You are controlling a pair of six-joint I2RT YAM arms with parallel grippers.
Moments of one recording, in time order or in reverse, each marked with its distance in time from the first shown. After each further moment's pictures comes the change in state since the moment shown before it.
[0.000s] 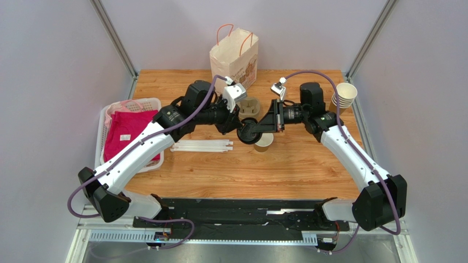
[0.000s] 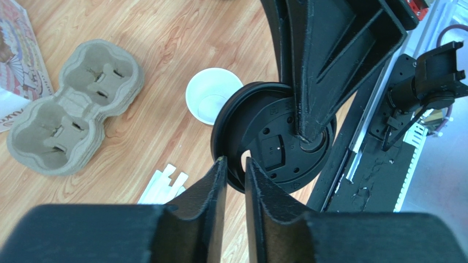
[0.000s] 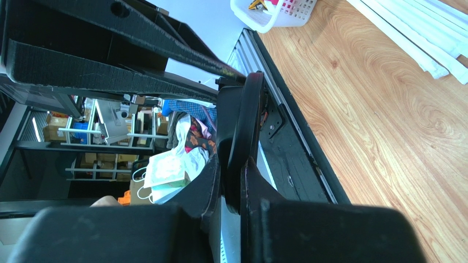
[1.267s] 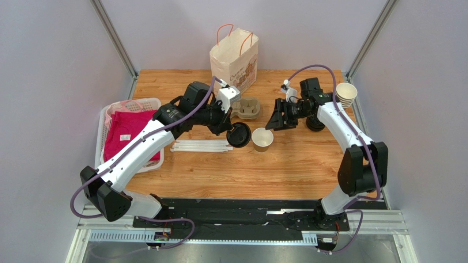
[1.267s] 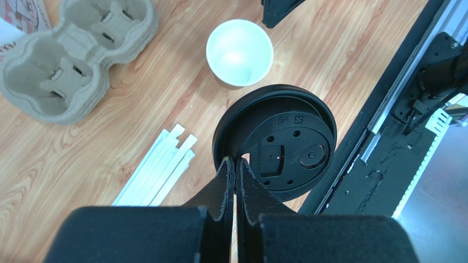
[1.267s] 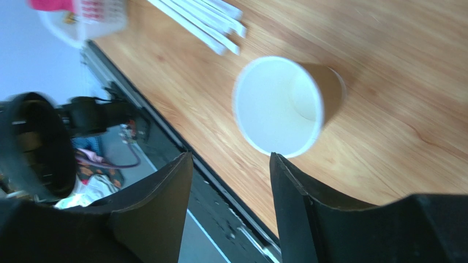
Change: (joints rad) left arm 0.064 0.011 -0.036 -0.091 -0.023 0.000; right arm -0.162 0.295 0.222 -0.518 0.355 -0.552
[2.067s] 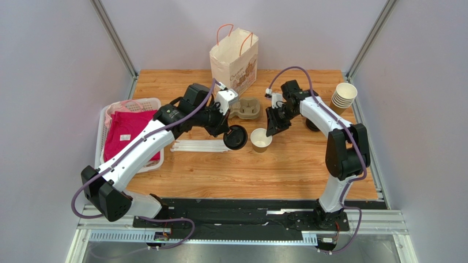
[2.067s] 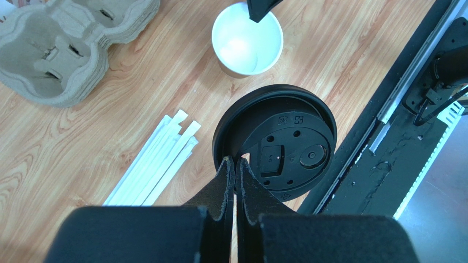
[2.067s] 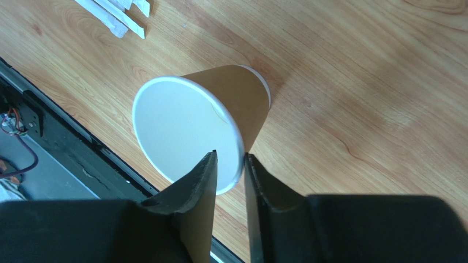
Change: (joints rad) left arm 0.029 0.000 -0.035 -0.018 0.003 0.016; right arm 0.093 0.216 0.100 -0.076 0.260 -0.203
